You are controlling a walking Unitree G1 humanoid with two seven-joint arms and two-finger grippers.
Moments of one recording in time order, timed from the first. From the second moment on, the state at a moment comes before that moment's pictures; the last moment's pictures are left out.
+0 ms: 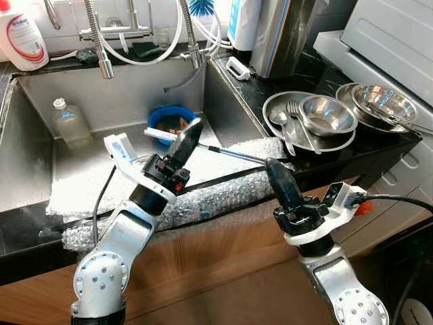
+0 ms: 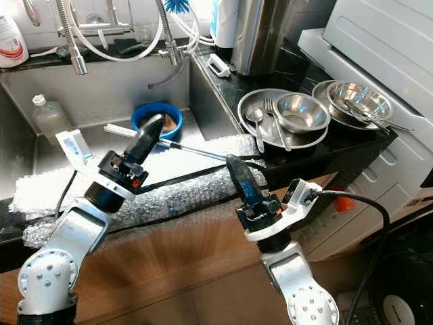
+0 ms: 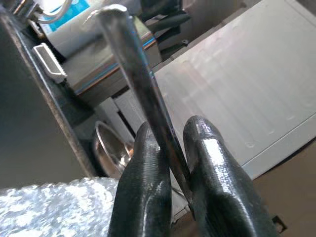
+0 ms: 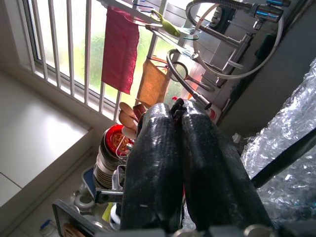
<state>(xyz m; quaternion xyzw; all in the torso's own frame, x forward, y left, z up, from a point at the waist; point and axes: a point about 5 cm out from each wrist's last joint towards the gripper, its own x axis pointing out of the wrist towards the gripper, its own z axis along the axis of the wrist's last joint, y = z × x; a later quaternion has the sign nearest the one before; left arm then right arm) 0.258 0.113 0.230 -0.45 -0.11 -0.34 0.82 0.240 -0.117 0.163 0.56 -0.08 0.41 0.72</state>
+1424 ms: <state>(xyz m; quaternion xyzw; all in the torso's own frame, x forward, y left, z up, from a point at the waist) 0.296 0.180 0.253 0.03 -0.25 -0.01 0.97 0.264 -0.112 0.164 0.15 -0.10 0.24 0.95</state>
